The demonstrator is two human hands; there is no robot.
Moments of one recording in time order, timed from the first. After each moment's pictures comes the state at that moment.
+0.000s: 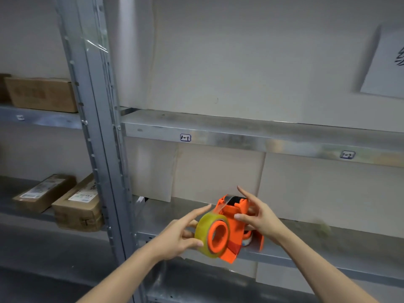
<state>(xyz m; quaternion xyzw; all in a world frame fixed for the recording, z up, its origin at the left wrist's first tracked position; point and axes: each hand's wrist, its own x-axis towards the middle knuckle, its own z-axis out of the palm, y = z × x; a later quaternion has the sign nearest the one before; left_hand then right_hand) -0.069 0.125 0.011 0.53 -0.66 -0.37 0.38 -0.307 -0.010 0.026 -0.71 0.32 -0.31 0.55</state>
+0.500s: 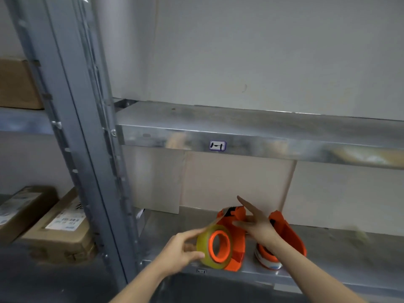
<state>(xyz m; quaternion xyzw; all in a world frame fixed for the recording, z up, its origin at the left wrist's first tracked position) 0.027 0.037 -0.066 0.57 -0.58 -0.44 0.39 -0.199 -0.083 -0.040 -0.68 0.45 -0.30 0.49</state>
